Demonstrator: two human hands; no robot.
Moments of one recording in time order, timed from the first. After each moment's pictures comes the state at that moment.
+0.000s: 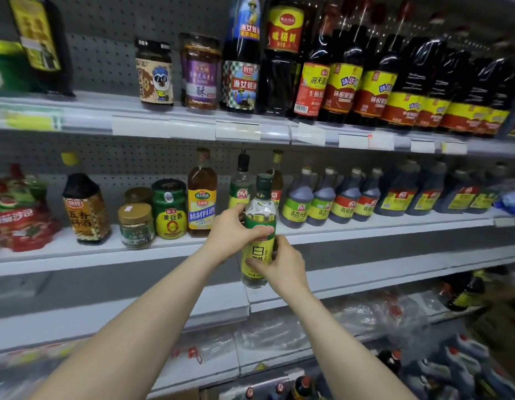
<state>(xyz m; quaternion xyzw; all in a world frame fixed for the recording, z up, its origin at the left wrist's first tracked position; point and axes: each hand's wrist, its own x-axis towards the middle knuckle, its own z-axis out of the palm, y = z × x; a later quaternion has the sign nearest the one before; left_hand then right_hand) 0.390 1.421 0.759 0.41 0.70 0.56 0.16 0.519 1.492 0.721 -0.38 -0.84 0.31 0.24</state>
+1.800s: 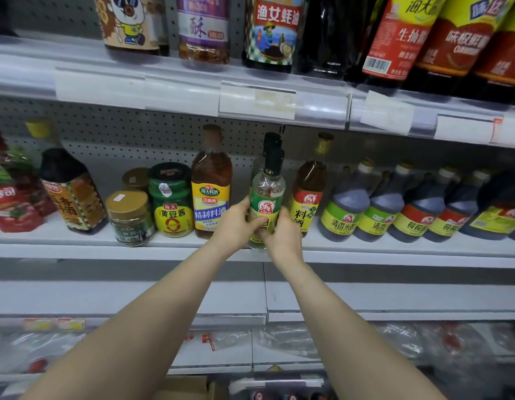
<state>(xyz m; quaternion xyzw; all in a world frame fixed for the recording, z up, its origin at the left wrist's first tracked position) 0.294 1.521 0.693 0.32 0.78 0.51 0.14 0.372 1.610 0.681 -0.33 -0.86 0.35 0.20</state>
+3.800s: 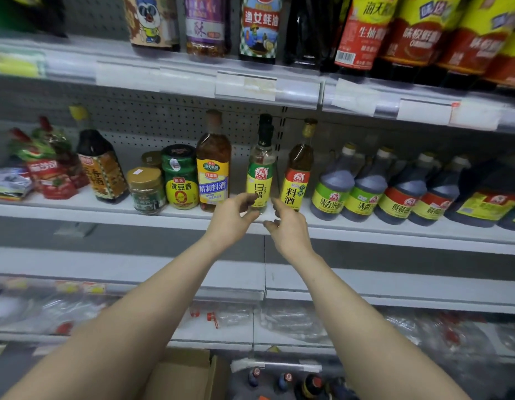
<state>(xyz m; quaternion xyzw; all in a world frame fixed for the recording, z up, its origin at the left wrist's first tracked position) 0.374 1.479 0.710 0.31 0.82 0.48 0.07 0.455 1.596 0.700 -0.25 -0.90 0.32 0.16</state>
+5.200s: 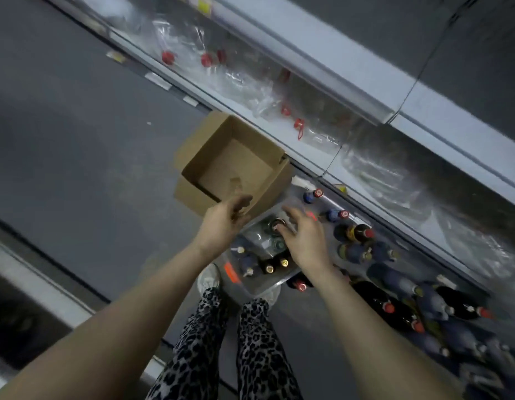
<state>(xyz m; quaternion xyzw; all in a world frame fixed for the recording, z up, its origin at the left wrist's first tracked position) 0.655 1.258 0.364 -0.03 0.87 0.43 0.22 0.681 1.444 0.370 -0.13 -0.90 0.35 -0.20</state>
